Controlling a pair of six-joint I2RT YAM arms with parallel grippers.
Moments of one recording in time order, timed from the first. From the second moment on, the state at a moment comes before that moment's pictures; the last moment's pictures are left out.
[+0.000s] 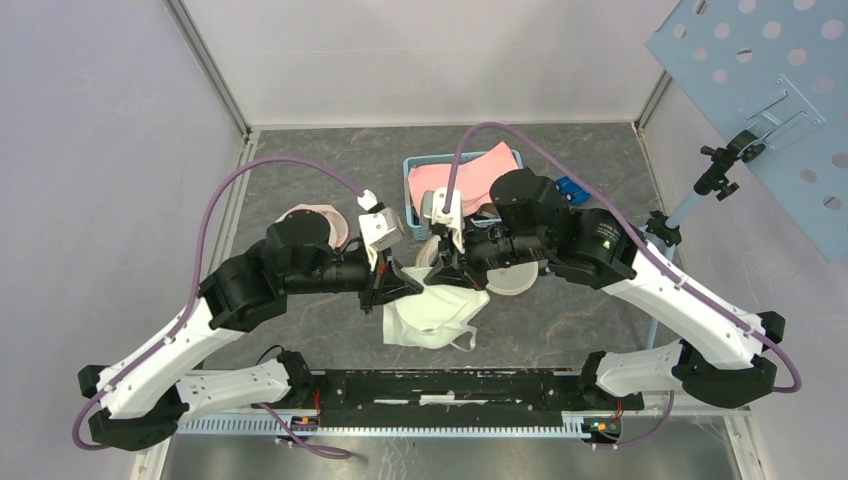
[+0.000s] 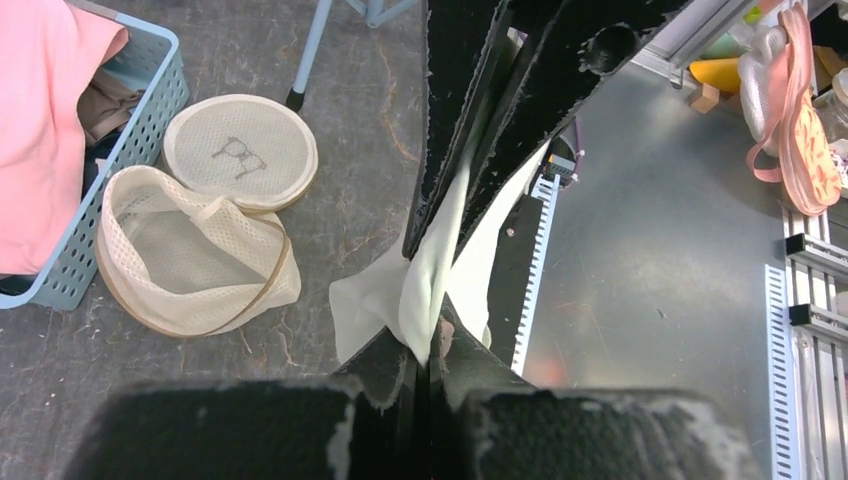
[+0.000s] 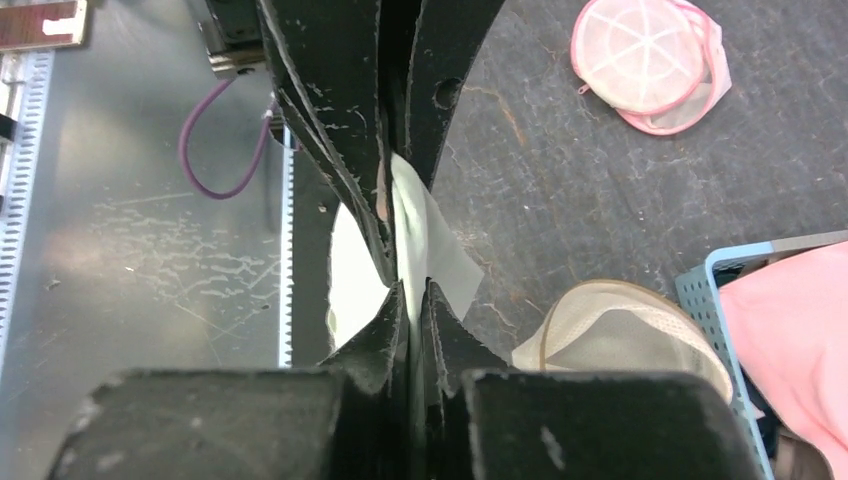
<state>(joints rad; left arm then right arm) -0.98 0.89 1.25 -0.69 0.36 -0.10 1.05 1.27 1.63 -0.84 -0.44 -0.16</state>
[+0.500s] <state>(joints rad) -0.85 0.76 1.05 -0.54 0.03 -0.27 1.04 1.27 1.70 -0.82 -0.09 -0.06</state>
